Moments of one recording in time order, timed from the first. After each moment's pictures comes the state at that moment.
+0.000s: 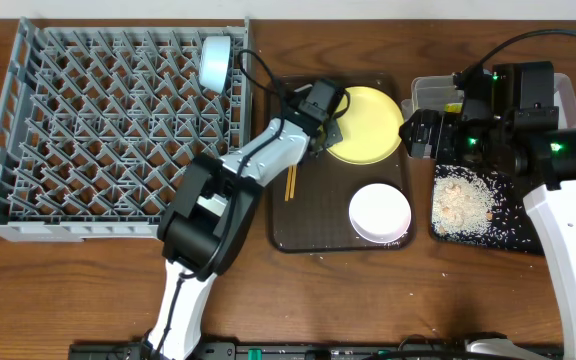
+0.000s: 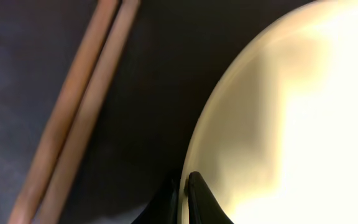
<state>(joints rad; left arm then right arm) -0.54 2.22 1.57 -0.43 -0.03 -0.87 0.10 1.39 1.40 -0.99 -0.29 0.24</state>
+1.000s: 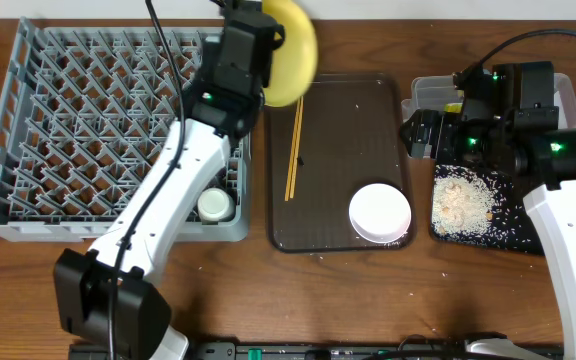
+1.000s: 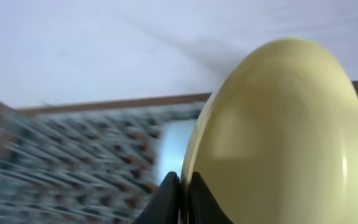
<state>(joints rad) -0.38 1.71 1.56 -0.43 -0.51 -0.03 0.10 1.39 1.40 -0.99 -0.29 0.24</state>
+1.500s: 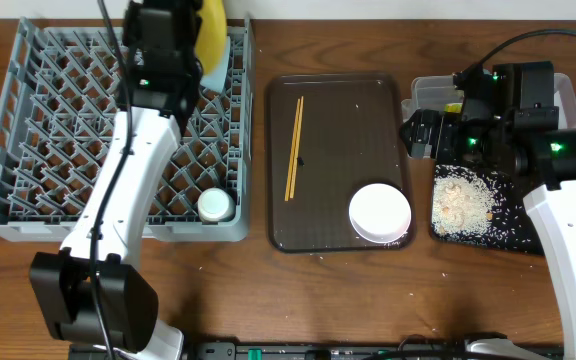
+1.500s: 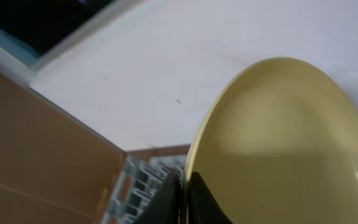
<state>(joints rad) -0.15 1.71 1.56 -0.16 -0.54 0.40 0.10 1.39 1.40 -0.99 -0.29 0.24</state>
